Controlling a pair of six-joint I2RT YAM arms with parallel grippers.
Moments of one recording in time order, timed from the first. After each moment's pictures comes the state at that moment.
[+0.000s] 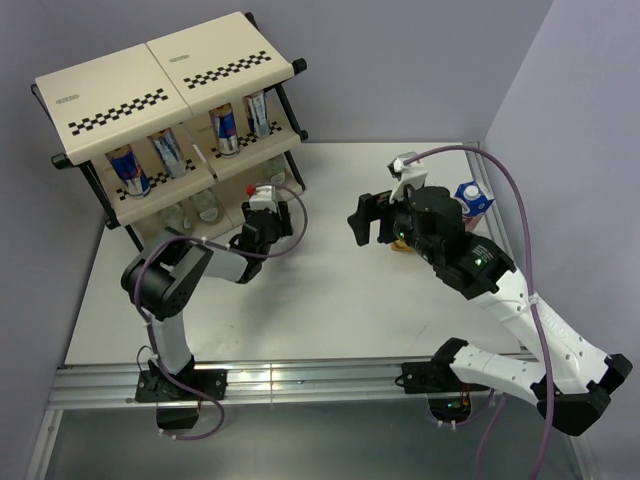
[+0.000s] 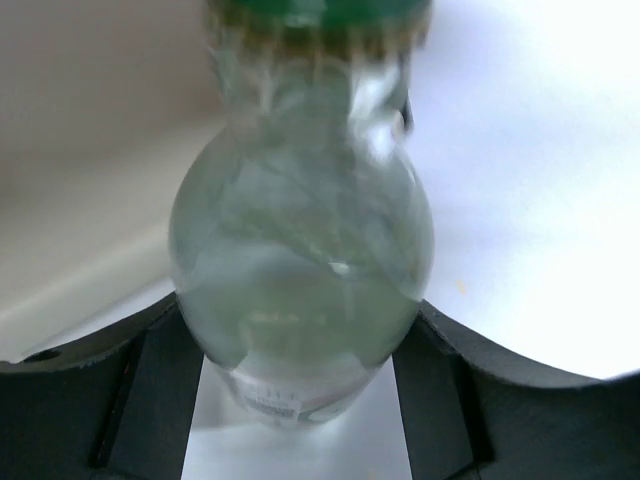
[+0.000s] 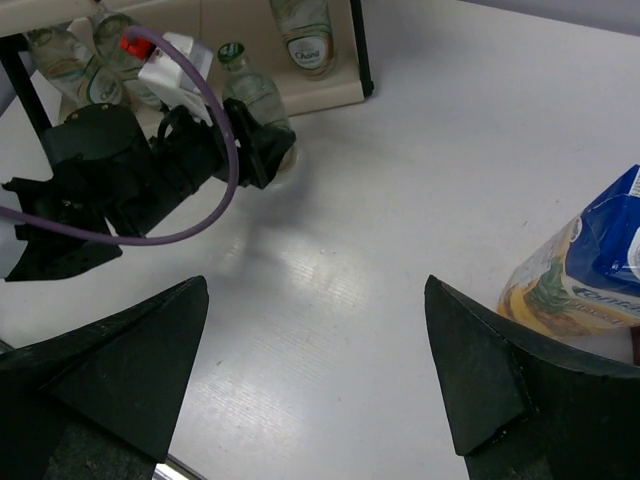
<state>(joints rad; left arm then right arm) -0.56 1.88 0.79 0.83 -0.40 -0.30 0.70 0.96 1.17 -0.55 0.19 0.25</state>
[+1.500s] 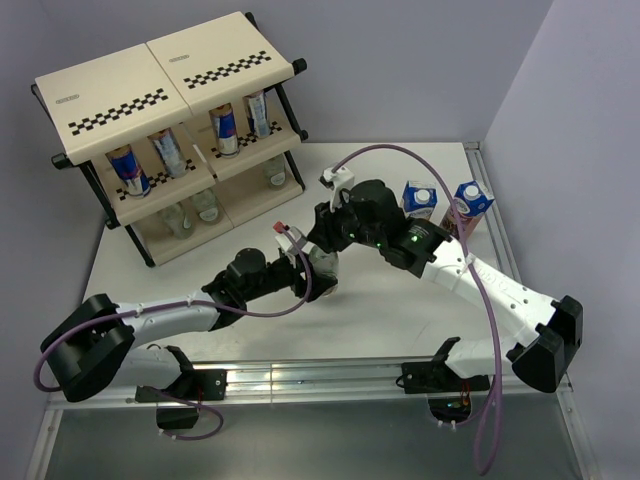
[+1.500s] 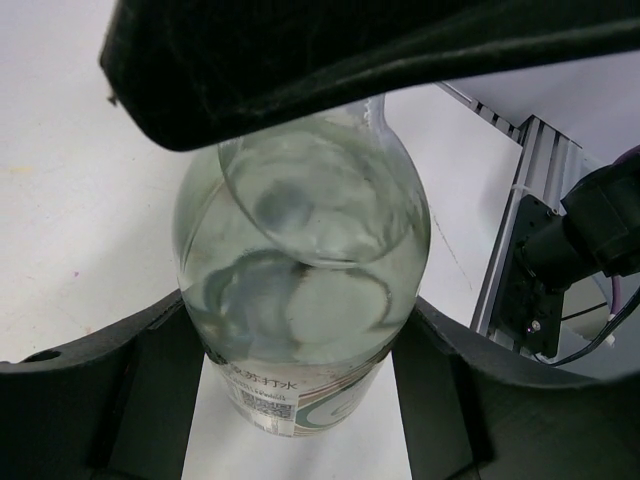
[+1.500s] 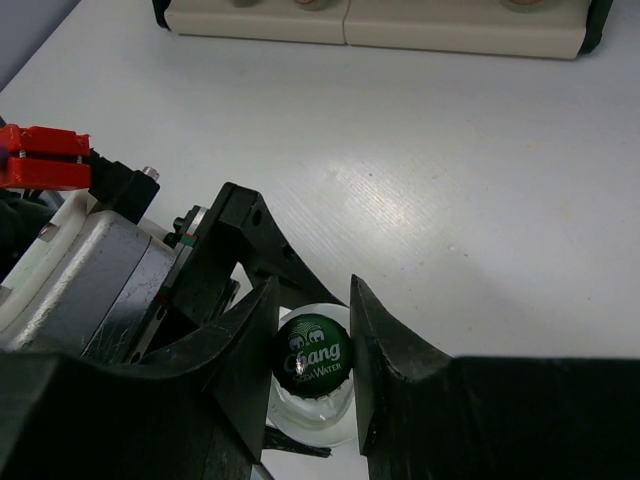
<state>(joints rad) -0.87 1.28 0.50 0.67 0.25 -0.32 0.80 1.25 1.18 -0.41 -0.10 0.23</state>
